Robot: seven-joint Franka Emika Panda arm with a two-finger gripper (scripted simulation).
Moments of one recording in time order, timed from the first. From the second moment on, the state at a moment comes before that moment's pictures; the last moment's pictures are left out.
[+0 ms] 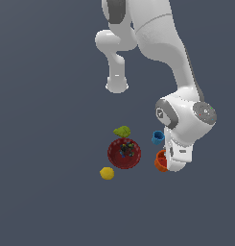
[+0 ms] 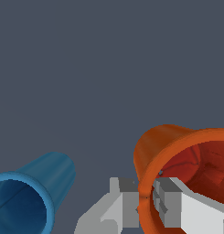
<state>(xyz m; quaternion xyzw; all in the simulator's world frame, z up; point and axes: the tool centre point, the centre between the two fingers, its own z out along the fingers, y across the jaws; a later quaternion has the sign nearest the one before) 0.046 0.227 0.073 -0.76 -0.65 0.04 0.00</state>
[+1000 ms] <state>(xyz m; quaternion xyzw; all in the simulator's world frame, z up) 0.054 0.097 0.189 -0.76 -0.65 0.04 0.00</state>
